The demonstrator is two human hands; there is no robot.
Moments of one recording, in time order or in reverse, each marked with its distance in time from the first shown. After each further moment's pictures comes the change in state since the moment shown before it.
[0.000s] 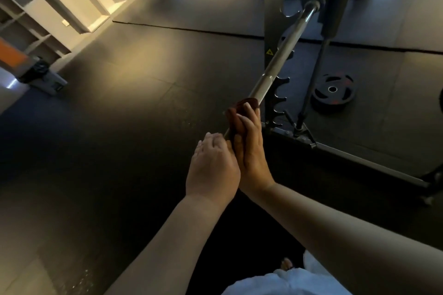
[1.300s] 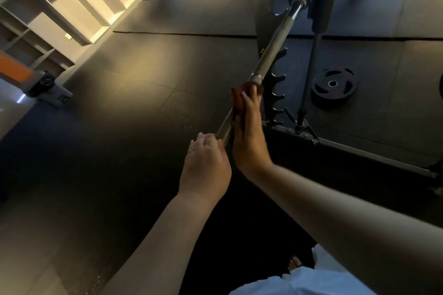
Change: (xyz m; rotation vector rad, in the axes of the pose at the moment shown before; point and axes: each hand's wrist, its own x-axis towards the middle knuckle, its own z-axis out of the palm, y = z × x) left_hand 0.000 0.007 -0.005 -0.056 -0.047 -0.057; right_hand 0.024 -0.006 -0.015 0.066 0.038 0.180
